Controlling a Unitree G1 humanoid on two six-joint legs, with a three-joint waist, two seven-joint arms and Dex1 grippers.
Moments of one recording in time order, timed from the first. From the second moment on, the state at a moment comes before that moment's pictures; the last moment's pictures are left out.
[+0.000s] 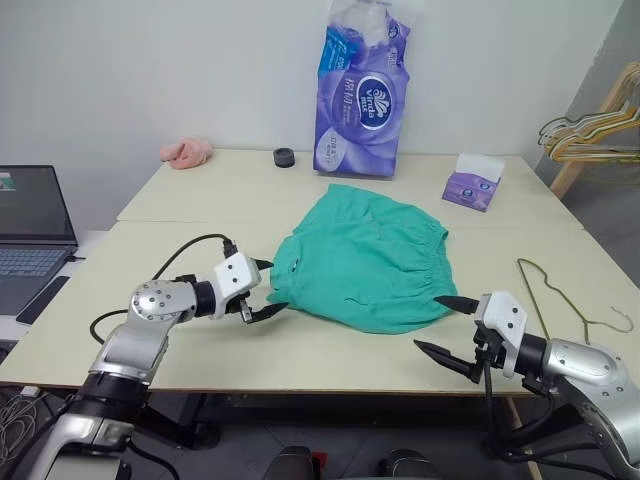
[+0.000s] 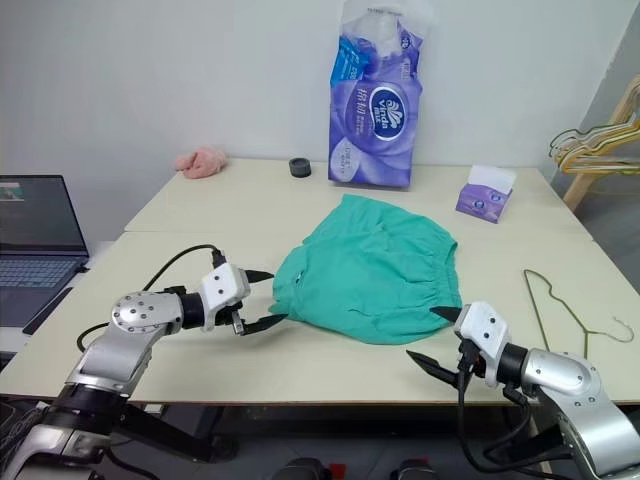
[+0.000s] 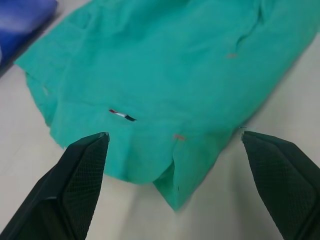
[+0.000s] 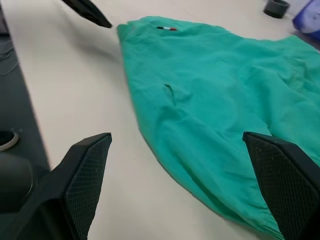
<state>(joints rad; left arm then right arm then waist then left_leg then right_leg) -0.34 0.71 -0.14 0.22 -0.07 -0.04 -0.99 0.15 -0.73 -0.03 -0.53 0.35 0.35 0.81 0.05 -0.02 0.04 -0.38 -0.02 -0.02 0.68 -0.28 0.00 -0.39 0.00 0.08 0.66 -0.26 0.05</state>
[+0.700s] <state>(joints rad) -0.50 0.54 -0.25 0.58 0.10 -0.30 -0.94 0.17 -0.76 -0.01 -0.42 0.12 0.17 0.76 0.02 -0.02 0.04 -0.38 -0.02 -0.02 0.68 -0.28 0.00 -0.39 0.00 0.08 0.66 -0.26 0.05</state>
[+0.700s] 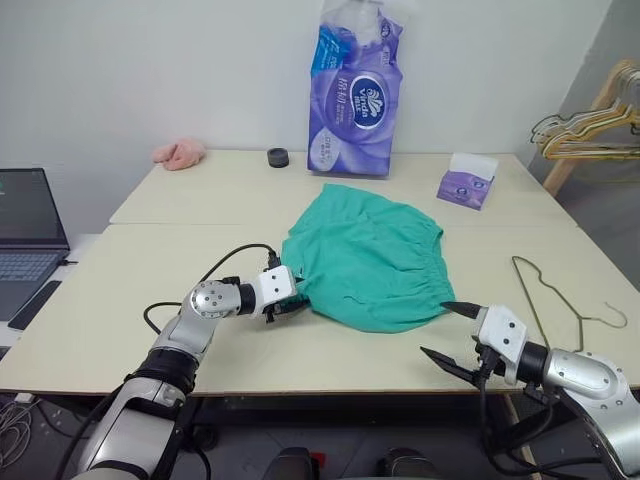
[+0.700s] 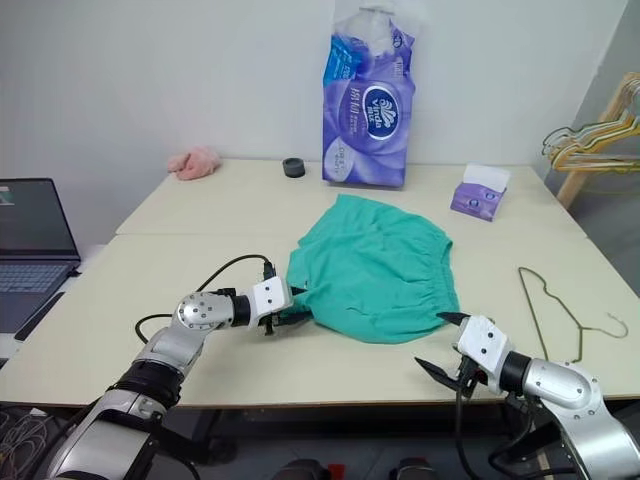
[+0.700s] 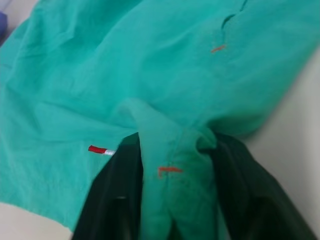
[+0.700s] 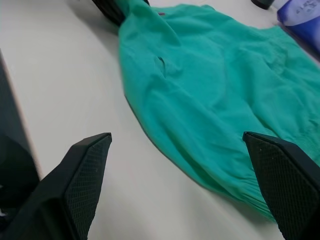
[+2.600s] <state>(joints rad) -0.10 0.87 -0.24 -0.14 -0.23 0.29 -1.36 -0.21 -1.03 0.32 -0.10 -0.04 -0.25 1.28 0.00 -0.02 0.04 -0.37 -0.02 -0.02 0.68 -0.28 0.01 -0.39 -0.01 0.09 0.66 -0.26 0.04</state>
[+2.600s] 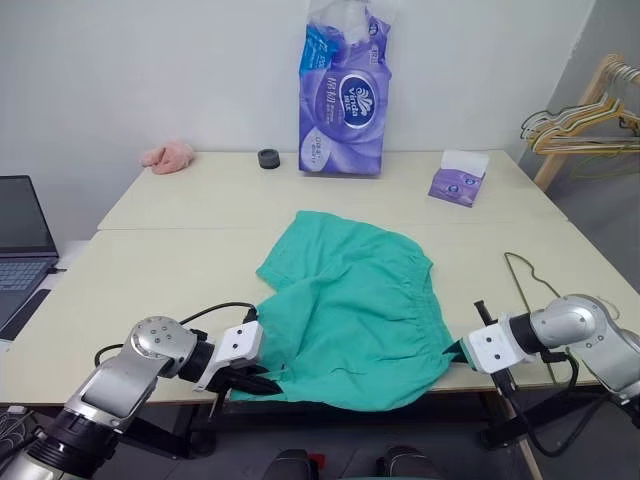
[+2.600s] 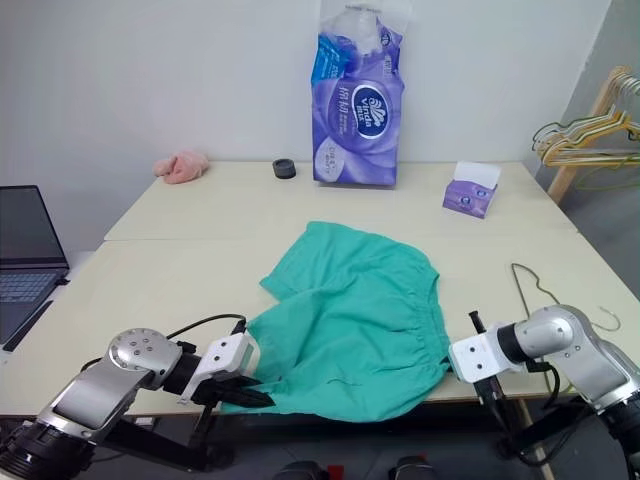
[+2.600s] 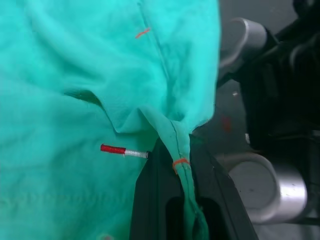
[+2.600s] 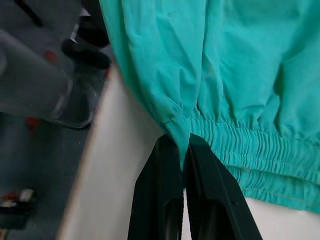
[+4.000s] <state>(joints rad) -0.39 0.72 -0.24 -0.29 -0.40 0.40 -1.23 -0.03 -0.61 -0.47 -0.16 0.33 0.98 0.25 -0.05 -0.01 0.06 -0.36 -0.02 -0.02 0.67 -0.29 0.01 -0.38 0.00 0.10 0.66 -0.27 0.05</state>
